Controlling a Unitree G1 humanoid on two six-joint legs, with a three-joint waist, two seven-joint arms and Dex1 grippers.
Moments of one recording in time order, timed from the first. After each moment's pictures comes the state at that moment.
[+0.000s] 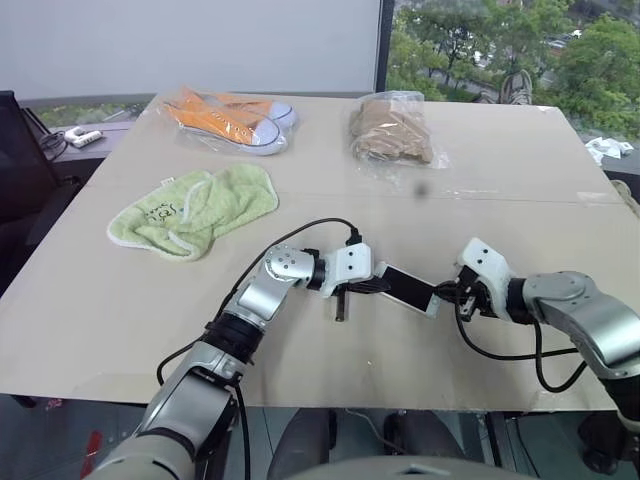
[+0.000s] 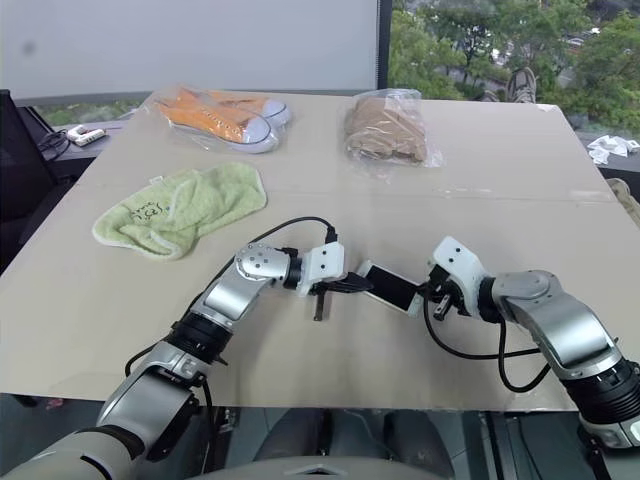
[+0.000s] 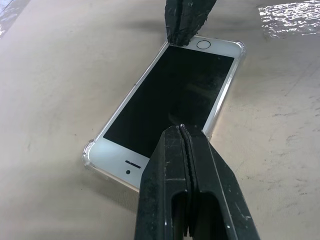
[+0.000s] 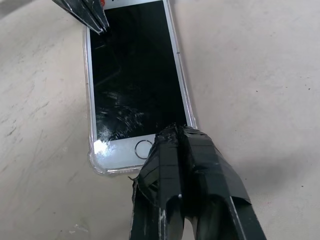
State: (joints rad) left arm -0.58 0.39 -0.40 0.32 -0.02 -0.01 -1.16; right arm -0.26 -0.76 0.20 -0.36 0.32 0.92 0.77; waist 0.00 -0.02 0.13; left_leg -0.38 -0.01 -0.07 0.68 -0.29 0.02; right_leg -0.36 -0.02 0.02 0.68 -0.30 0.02
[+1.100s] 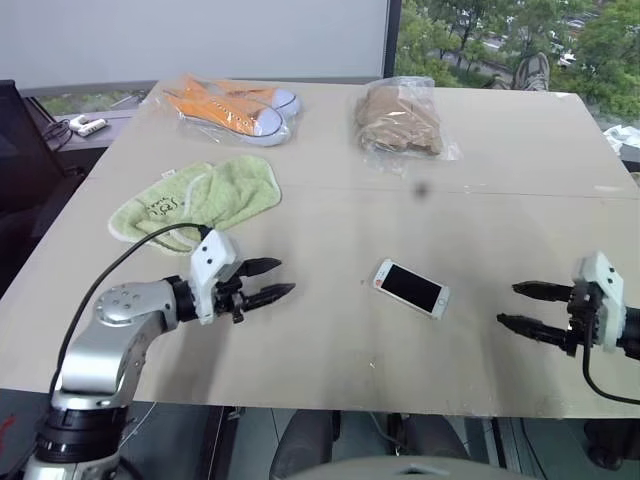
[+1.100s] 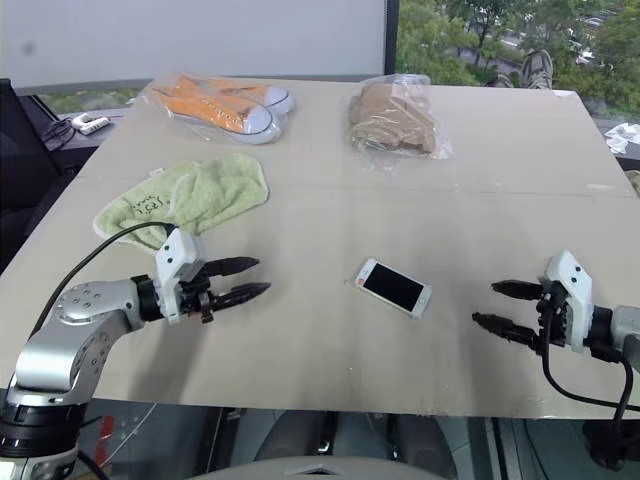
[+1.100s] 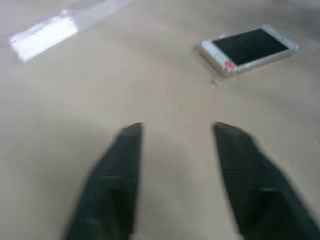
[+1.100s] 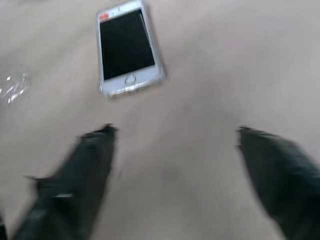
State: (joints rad) left arm -0.02 0.74 0.18 -0.31 -0.41 0.47 -1.04; right arm 0.16 -0.89 -0.34 -0.26 0.56 0.56 1.12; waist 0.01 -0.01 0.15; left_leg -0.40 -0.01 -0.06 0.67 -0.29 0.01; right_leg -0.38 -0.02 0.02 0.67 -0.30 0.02
